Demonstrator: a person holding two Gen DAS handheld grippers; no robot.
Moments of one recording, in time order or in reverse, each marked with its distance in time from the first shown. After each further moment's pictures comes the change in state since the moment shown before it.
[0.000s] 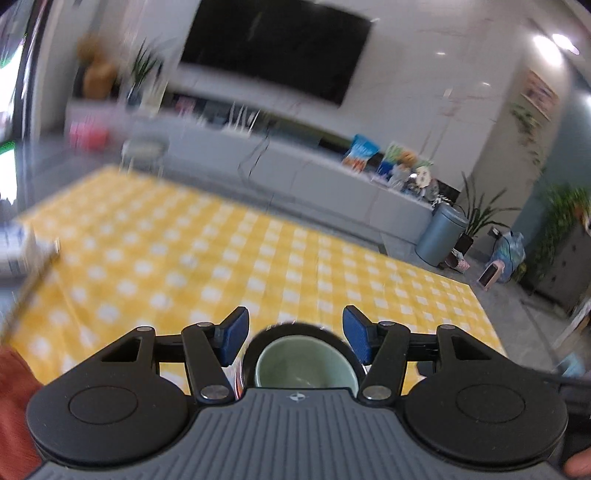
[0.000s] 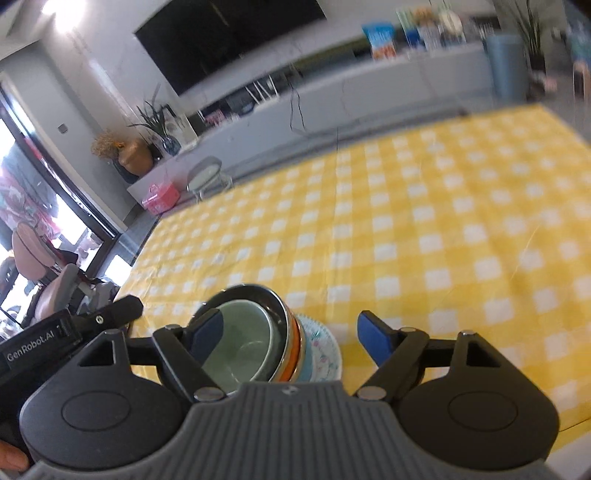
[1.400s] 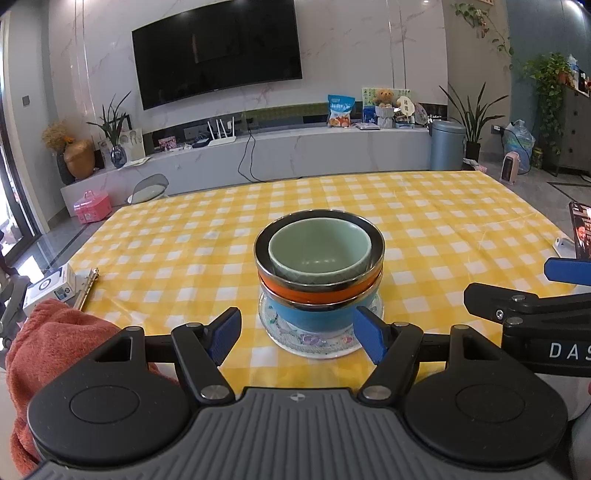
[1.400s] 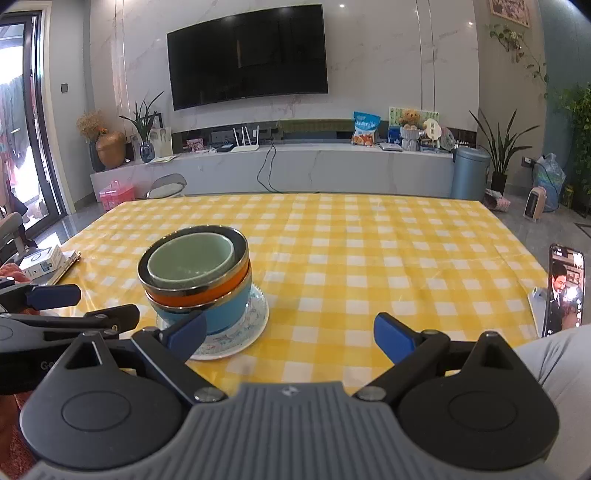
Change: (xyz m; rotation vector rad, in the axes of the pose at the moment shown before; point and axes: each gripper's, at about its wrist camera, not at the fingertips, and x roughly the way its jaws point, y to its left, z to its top) left arm -0.024 -0.037 -0.109 0.368 0.053 0.136; right arm -0.052 0.010 -0.119 -0.272 -0.193 -0.234
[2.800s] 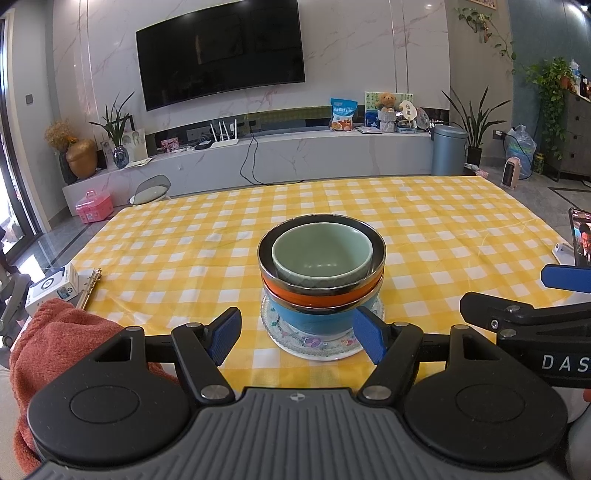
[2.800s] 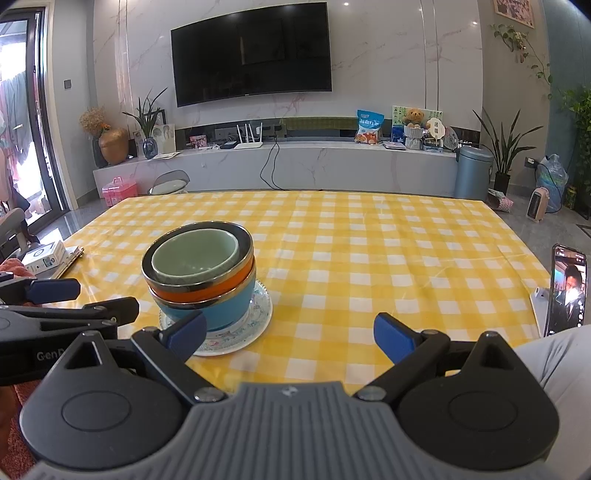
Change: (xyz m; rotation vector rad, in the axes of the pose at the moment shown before) left arm -0.007 0.001 0.004 -0.008 -0.008 0.002; right arm 0.000 0.002 -0.001 -0.010 0.002 0.008
